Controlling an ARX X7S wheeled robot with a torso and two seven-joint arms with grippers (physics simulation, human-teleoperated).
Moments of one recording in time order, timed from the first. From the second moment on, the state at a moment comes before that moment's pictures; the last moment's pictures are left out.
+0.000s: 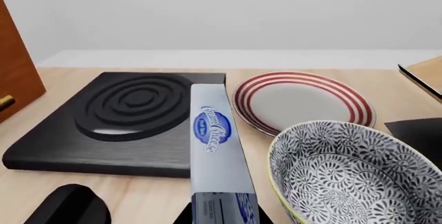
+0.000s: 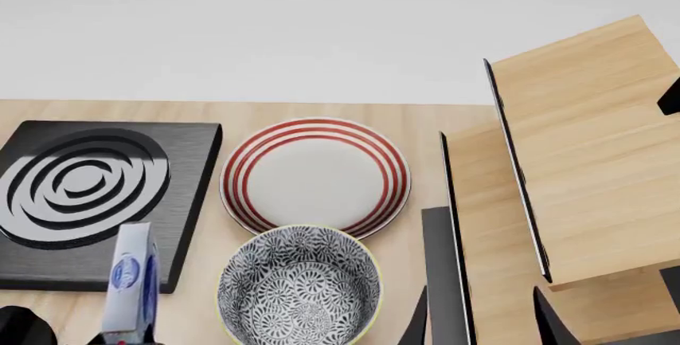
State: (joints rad) left arm -0.17 -0.38 0.53 0.58 -0.62 -0.64 -0.92; right arm 0.01 0.50 -0.32 -0.63 0.39 0.38 0.56
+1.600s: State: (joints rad) left arm -0.33 -0.34 0.66 0.60 -0.66 -0.76 -0.86; right arm 0.02 0.51 -0.31 -0.64 0.42 0.40 0.58
